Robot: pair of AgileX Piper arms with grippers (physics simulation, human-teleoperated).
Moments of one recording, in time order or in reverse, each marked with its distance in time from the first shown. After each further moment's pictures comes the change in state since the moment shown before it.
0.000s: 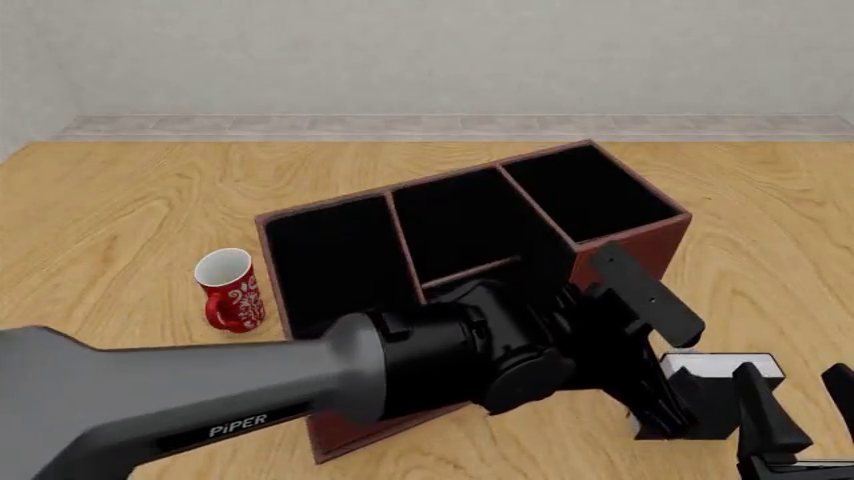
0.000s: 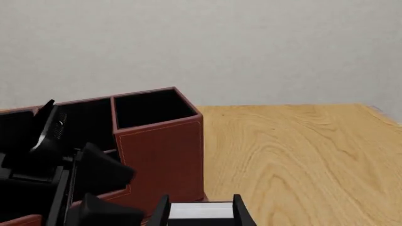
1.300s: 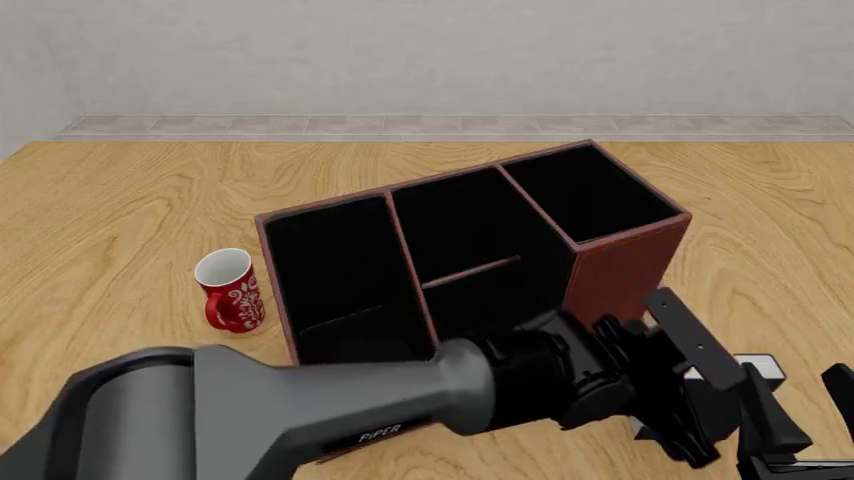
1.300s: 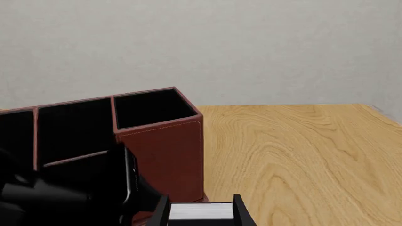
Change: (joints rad) left arm -0.027 0.253 -0.227 0.094 0.073; right arm 0.000 0.002 0.001 -0.002 0.000
